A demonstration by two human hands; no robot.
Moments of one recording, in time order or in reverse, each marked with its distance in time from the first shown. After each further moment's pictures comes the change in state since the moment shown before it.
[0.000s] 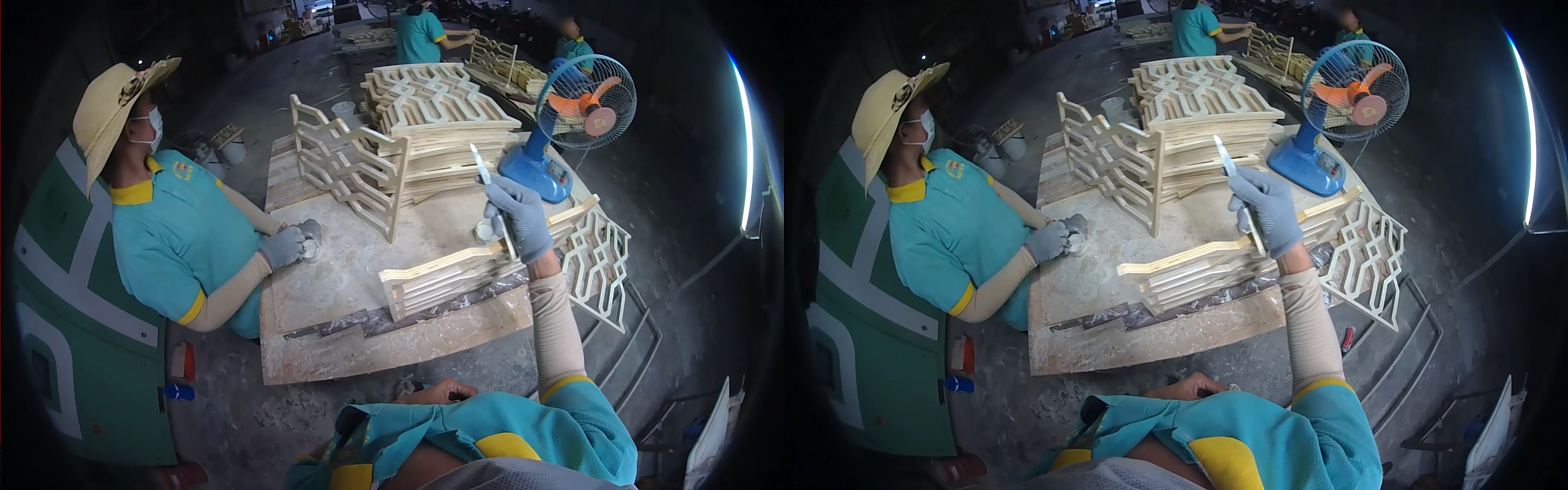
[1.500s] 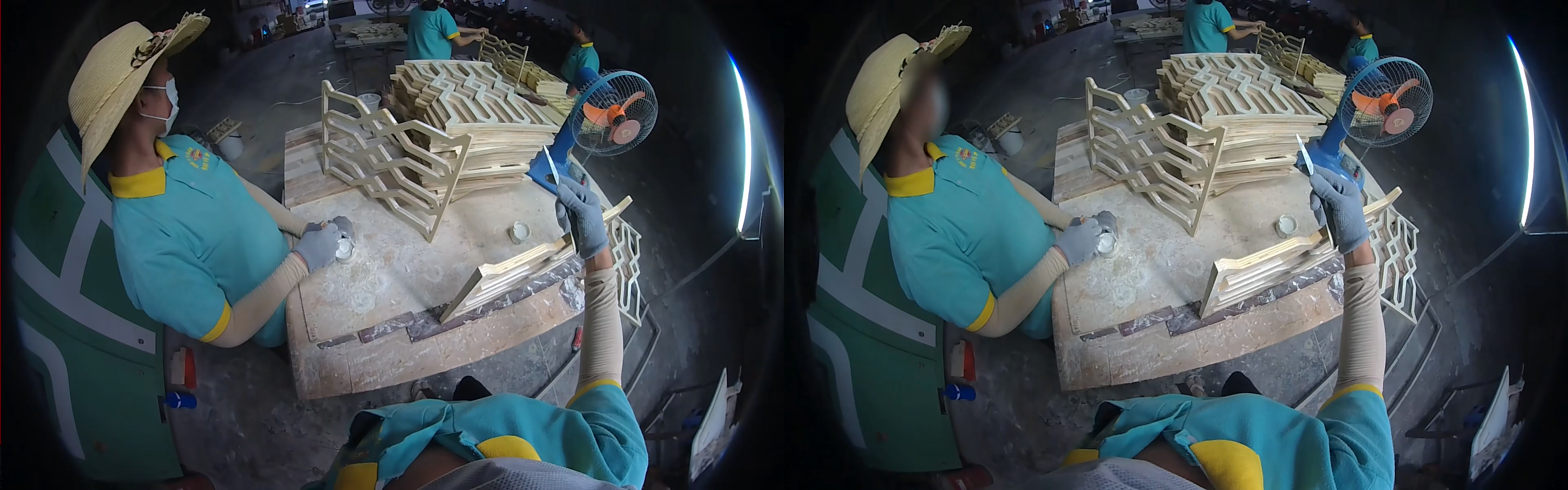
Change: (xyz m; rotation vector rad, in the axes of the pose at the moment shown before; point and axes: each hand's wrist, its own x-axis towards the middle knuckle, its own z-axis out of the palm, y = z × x) left_hand -0.094 -0.004 -0.142 0.134 0.048 -0.099; right_hand 0.012 0.008 0.007 -0.268 0.157 -0.050
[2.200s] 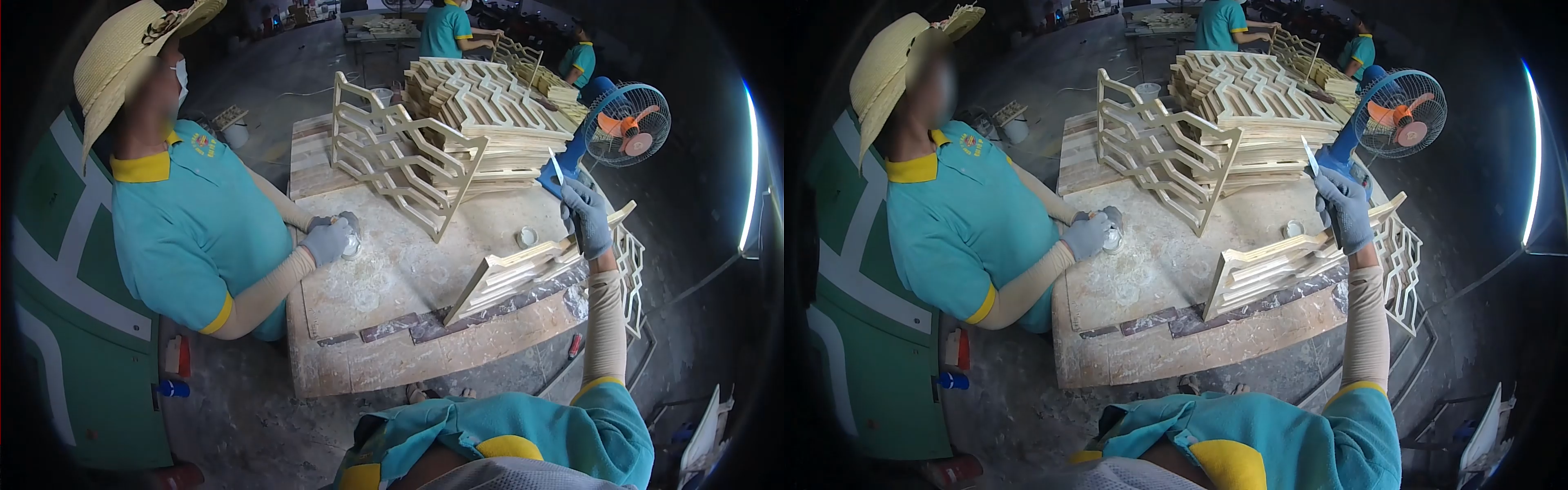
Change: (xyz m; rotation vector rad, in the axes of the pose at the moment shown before) left_hand -0.012 -0.026 -0.018 0.038 0.067 -0.024; right_hand 0.016 0.000 0.011 -0.032 -0.019 0.001
